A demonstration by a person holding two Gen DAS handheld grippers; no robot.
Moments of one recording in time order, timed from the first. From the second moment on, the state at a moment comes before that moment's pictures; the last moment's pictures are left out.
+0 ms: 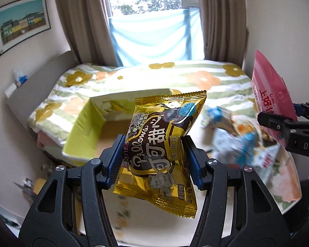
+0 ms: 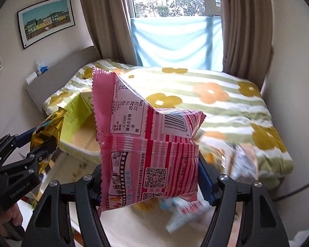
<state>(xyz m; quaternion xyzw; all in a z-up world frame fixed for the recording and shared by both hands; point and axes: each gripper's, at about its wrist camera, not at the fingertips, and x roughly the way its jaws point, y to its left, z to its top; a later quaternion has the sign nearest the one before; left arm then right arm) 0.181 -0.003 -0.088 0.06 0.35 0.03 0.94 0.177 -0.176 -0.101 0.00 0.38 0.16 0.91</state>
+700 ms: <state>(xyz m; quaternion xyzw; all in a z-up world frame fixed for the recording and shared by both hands) 0.342 0.146 -0.156 0.05 0.44 -0.02 0.90 0.275 -0.018 -0.124 0.01 0.43 0.14 0.89</state>
